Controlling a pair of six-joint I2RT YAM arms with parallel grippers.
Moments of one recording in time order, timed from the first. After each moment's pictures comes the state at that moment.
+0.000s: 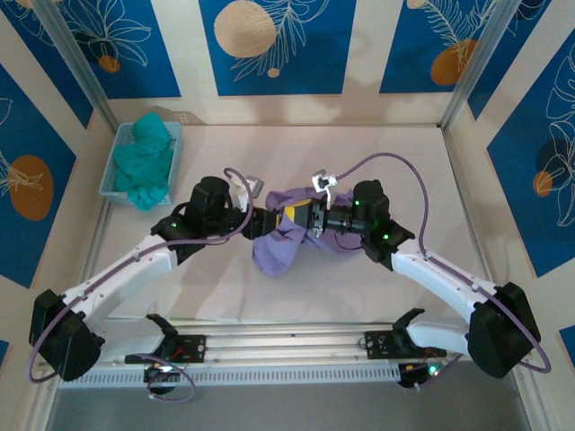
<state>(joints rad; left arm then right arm) -0.66 1.18 0.95 -0.29 0.39 -0.38 0.58 1.16 0.73 0.26 -0.66 0.50</state>
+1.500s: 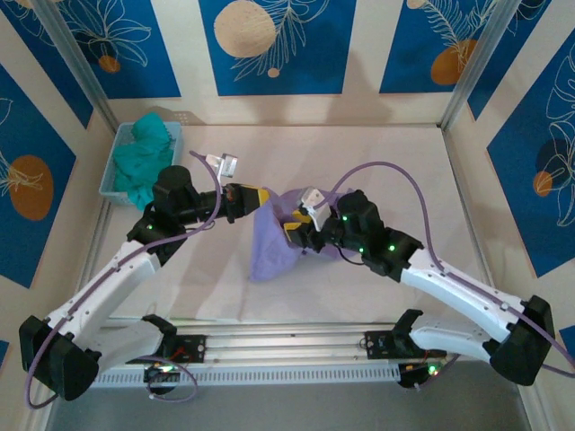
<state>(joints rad) -0.50 1.07 0.94 0.00 0.74 -0.62 0.82 1.06 0.86 -0.20 -0.17 -0.06</state>
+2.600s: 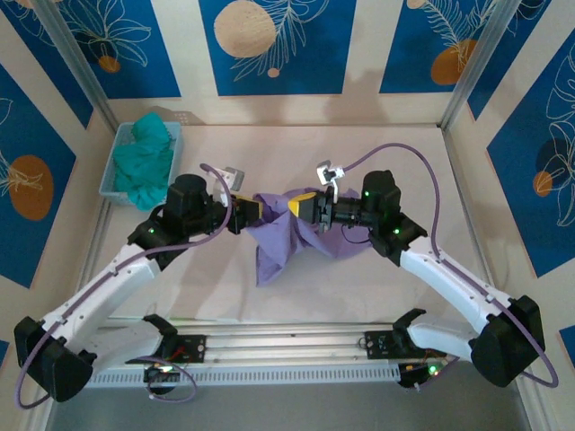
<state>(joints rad) -0.60 1.04 0.96 -0.33 0.35 -0.35 0.55 1.10 0.84 0.14 -0.76 0.49</state>
